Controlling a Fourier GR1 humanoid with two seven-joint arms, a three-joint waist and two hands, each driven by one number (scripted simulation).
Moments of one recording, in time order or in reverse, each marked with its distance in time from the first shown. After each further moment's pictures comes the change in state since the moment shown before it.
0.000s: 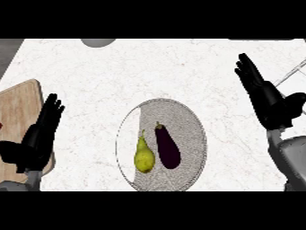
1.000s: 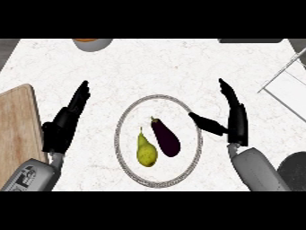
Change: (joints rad) left arm -0.177 -0.036 -0.115 0.056 -0.168 -0.024 0.100; right arm 0.041 0.240 0.065 0.251 0.313 -0.479 -0.094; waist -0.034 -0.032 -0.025
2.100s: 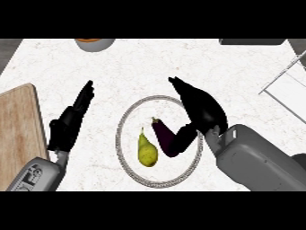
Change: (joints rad) left arm -0.009 -0.047 0.021 0.017 -0.050 -0.024 0.025; right arm -0.366 -0.151 0.350 -0.348 0.184 0.629 0.976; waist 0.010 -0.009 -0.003
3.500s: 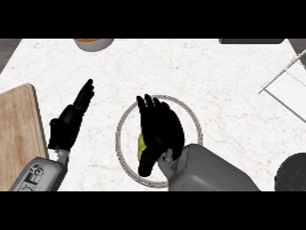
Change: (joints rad) left arm 0.010 -0.063 0.080 -0.005 -0.084 -0.065 0.013; right arm 0.010 0.304 0.042 0.014 0.299 0.188 0.224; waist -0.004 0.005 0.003
